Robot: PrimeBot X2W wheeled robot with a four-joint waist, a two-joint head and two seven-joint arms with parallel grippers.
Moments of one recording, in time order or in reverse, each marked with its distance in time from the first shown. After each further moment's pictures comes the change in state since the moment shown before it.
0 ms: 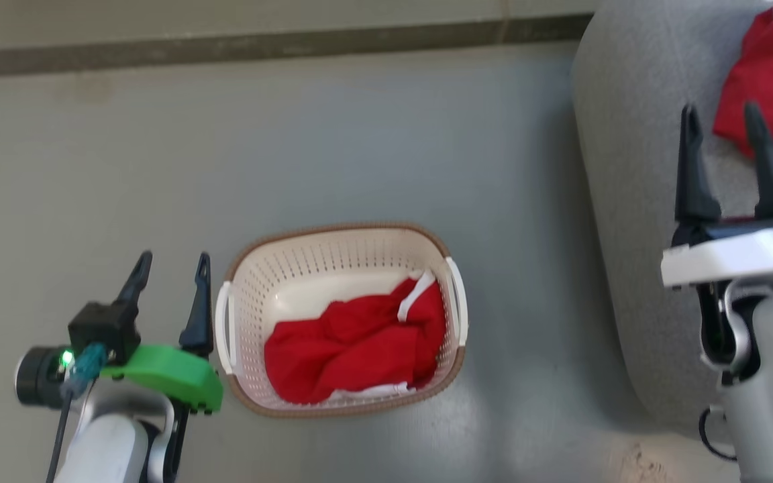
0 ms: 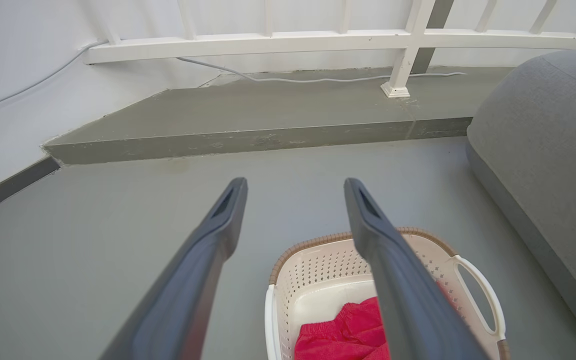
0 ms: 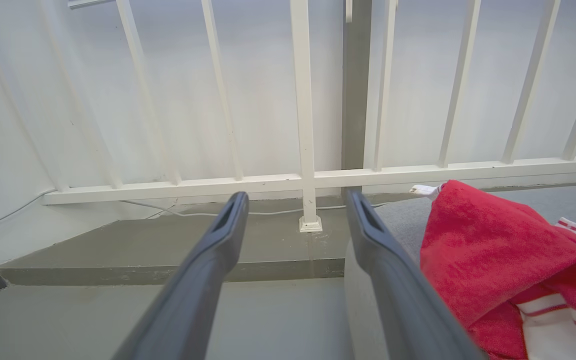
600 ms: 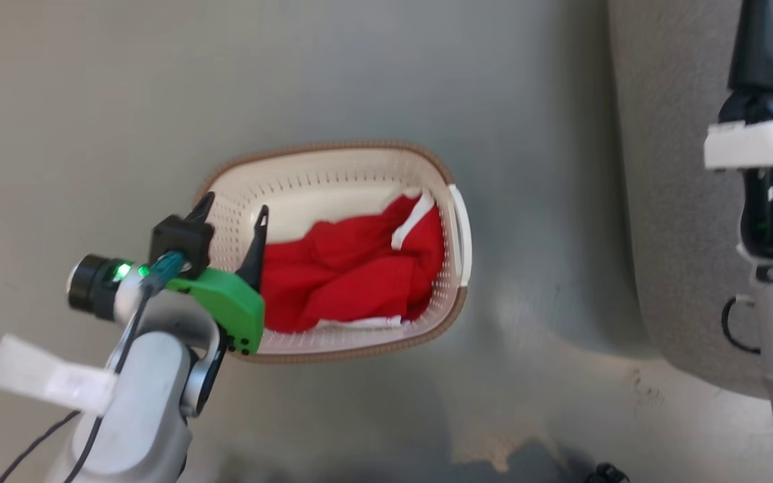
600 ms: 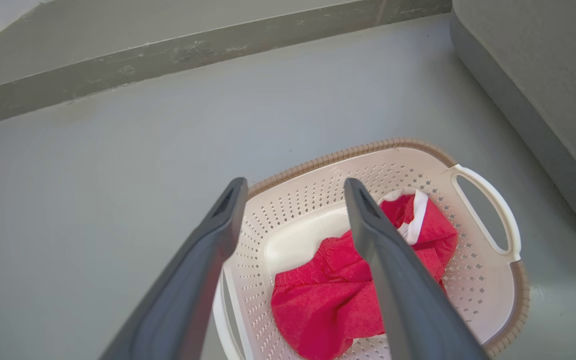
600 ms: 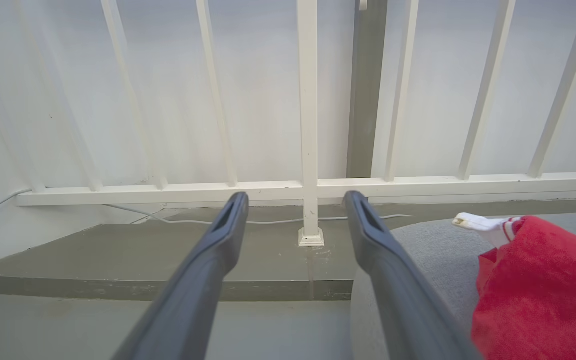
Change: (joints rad) left arm -0.257 -0.035 -0.132 0.184 0.074 -0.075 0.107; right arm -0.248 -0.028 -0.019 -0.034 0.003 0.000 0.031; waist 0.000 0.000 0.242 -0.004
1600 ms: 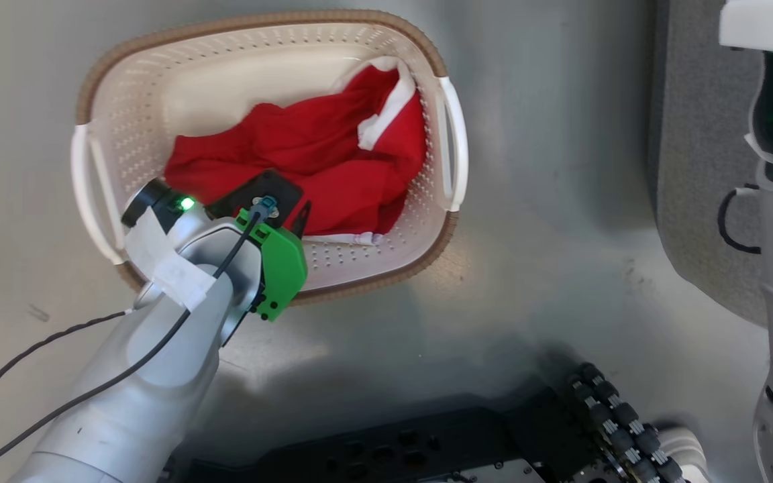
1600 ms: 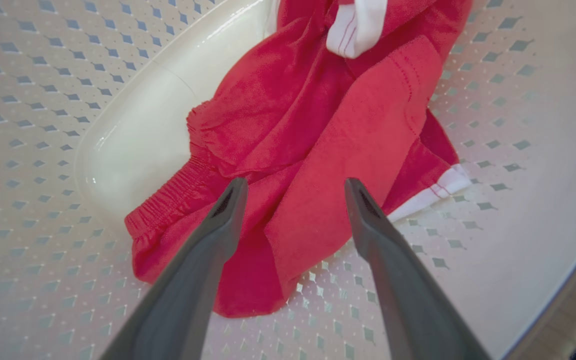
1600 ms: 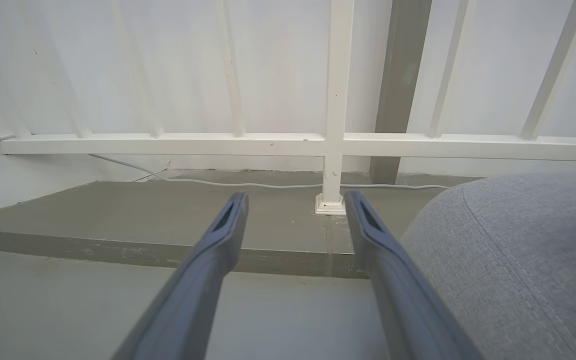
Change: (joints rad) left arm -0.325 -0.056 -0.265 0.372 0.131 -0.143 0.112; right arm -0.289 0.023 0.058 -0.027 -0.014 0.015 -0.024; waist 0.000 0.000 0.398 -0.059
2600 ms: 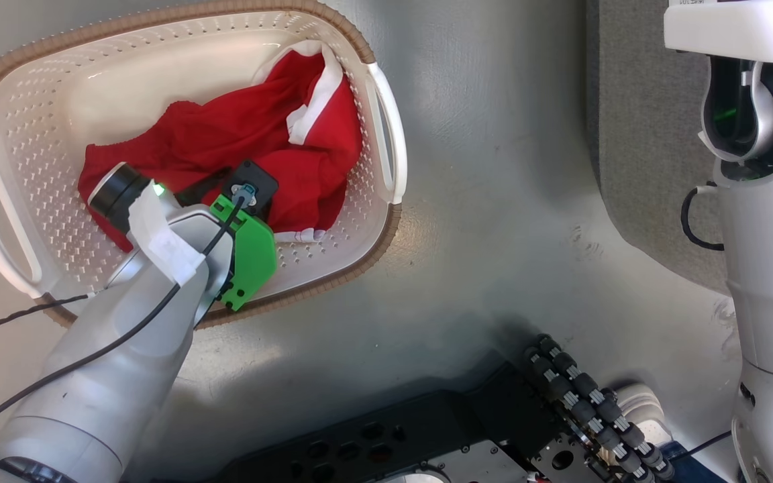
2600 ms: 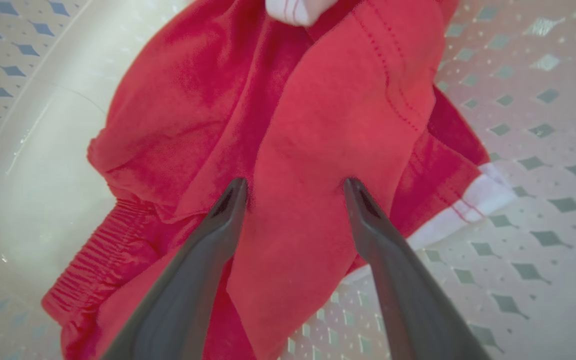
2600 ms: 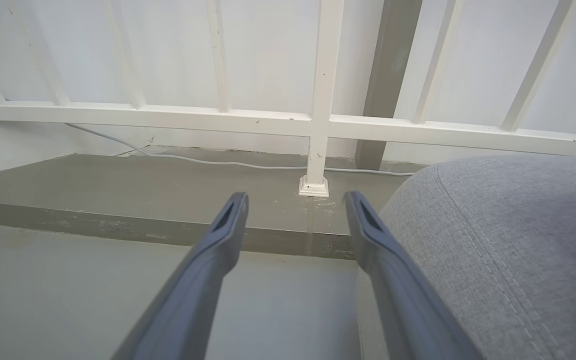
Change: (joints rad) left arm -0.128 0.019 -0.131 0.230 -0.021 -0.001 -0.047; right arm -0.034 0.047 0.060 0.047 -0.017 0.012 -0.042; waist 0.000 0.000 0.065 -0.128
